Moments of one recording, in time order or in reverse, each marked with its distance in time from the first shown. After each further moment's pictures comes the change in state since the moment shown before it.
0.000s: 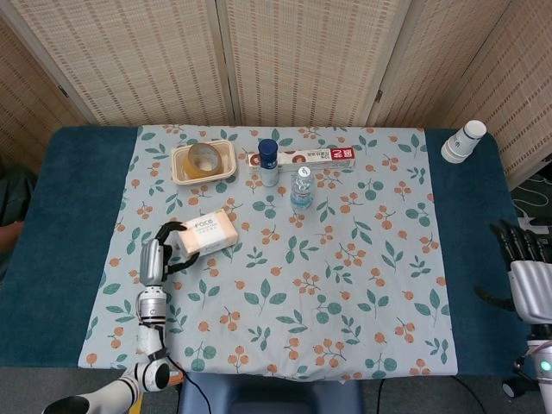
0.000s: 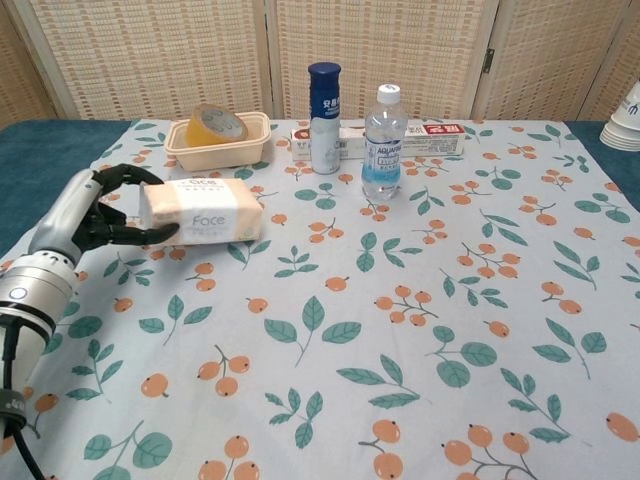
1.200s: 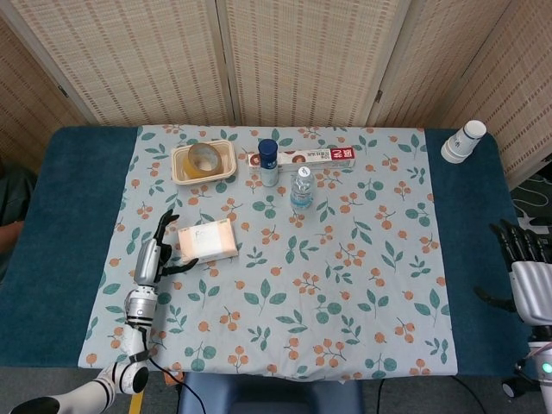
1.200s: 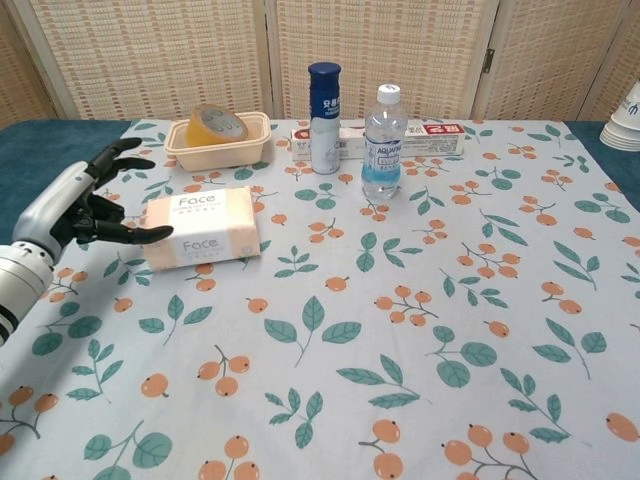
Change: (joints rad) left arm 0.048 0.175 0.045 -0.172 0.121 -0.031 -0.097; right arm -0.005 0.008 -0.003 -0.005 -0.019 0.015 0.020
